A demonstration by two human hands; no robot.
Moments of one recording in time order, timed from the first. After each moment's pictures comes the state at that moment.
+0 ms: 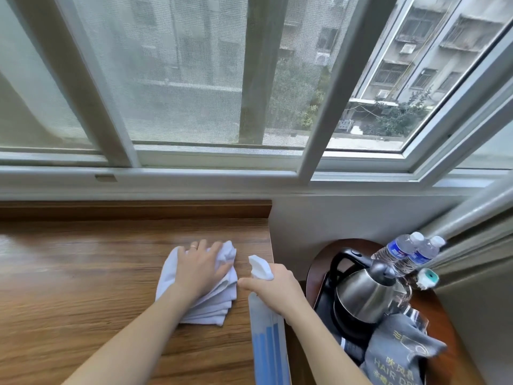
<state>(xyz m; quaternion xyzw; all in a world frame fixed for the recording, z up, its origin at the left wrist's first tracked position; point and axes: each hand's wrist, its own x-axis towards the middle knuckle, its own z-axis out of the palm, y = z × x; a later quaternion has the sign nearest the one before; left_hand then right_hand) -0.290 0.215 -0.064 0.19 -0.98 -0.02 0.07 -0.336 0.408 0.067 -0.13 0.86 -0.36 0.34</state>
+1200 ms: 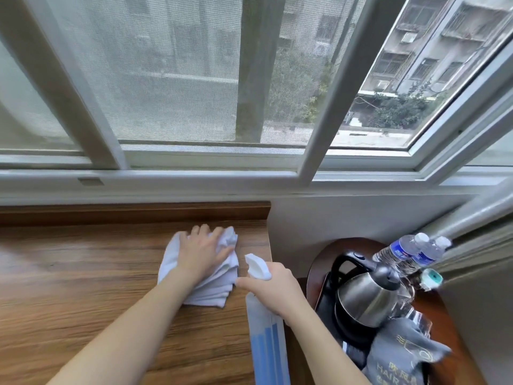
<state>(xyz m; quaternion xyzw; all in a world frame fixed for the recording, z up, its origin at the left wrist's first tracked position) -0.340 0.193 -0.062 0.18 -0.98 -0.02 0.05 -0.356 0.398 0.062 -0.14 0.85 -0.37 0.35</state>
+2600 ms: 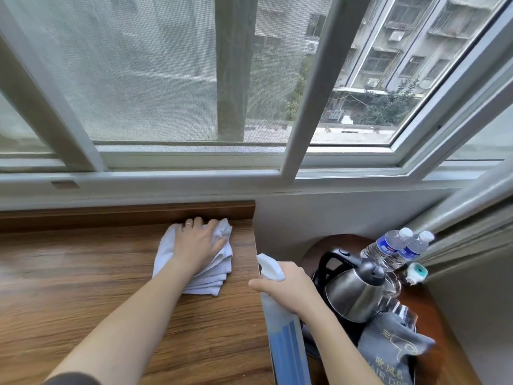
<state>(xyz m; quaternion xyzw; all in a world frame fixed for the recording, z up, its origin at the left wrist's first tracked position) -0.371 0.206 -0.067 0.18 -0.98 0.00 0.05 -0.388 0.448 0.048 -0.13 0.88 -0.33 0.32</state>
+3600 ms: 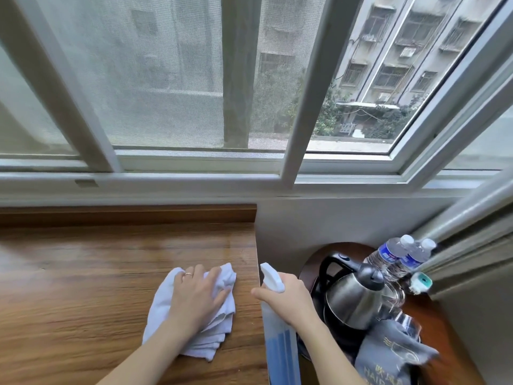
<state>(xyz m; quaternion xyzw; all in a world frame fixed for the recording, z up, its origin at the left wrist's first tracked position) -0.271 0.279 -0.069 0.18 -0.98 -0.02 0.12 -0.369 0.467 0.027 -0.10 0.89 -0.33 0.30</state>
